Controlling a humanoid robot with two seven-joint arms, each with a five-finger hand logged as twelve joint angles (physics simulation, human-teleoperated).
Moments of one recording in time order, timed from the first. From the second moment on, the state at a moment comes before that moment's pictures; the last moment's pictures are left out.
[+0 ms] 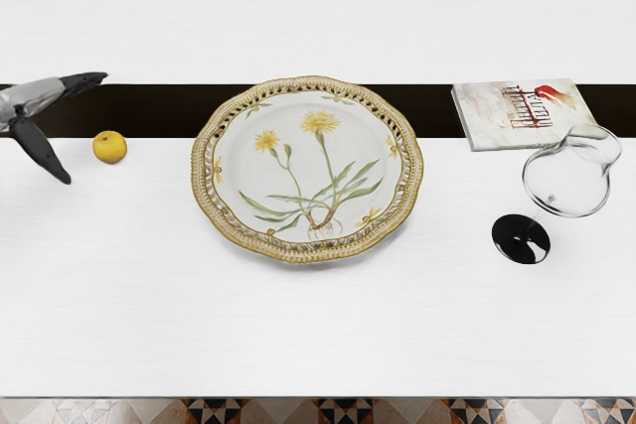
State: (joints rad) left arm -1.05 0.66 0.00 -0.49 0.89 -0.35 -0.60; right arm -0.07 0.00 0.23 0.18 0.07 0.03 -0.13
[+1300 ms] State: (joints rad) left arm -1.01 0.60 0.07 -0.44 0.89 -0.20 -0.60; right arm -0.07 0.00 0.23 0.18 0.07 0.03 -0.13
